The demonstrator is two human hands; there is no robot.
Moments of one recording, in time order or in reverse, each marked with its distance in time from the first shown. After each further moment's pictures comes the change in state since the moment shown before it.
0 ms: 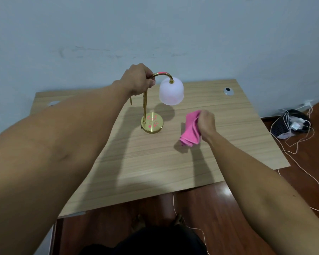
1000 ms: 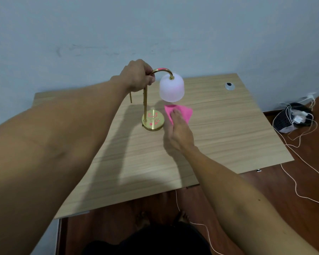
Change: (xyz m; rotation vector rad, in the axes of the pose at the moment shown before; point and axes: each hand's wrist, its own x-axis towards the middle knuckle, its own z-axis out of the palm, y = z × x) left_hand 0.005 -0.002 -0.002 0.009 -0.029 0.042; right_hand -0.051 0.038 0.074 -0.499 -0.106 -0.610
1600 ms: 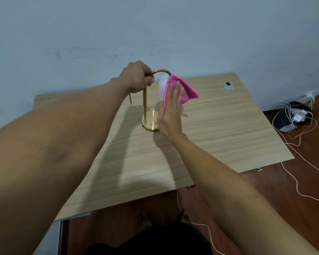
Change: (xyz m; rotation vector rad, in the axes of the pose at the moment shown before) left_hand 0.001 -0.003 0.001 -0.002 0.011 0.007; right_hand 0.039 -0.069 -0.012 0.232 0.291 -0.096
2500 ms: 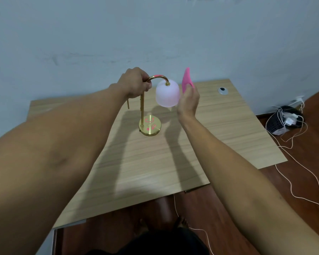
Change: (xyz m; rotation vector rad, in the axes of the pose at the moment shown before) left_hand -0.002 0.003 -0.001 -0.016 -0.012 -0.026; right_hand 0.064 -0.017 -0.059 0.583 0.332 0.553
